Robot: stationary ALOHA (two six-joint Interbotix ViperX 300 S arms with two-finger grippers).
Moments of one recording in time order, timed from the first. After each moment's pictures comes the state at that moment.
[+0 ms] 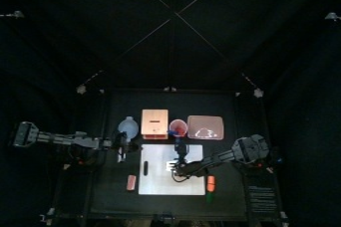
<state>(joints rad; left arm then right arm) 0.01 -0.65 1.19 -0.03 -0.22 0.00 0.23 0.32 0.20 -0.37 0.97 2.04</state>
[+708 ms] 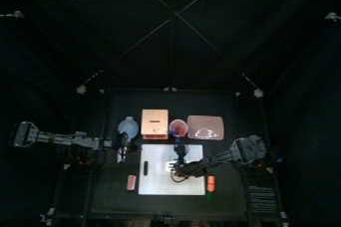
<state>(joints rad) 0.01 -0.65 1.19 -0.03 -0.17 0.00 0.23 0.34 0.19 -0.36 0.99 1.99</state>
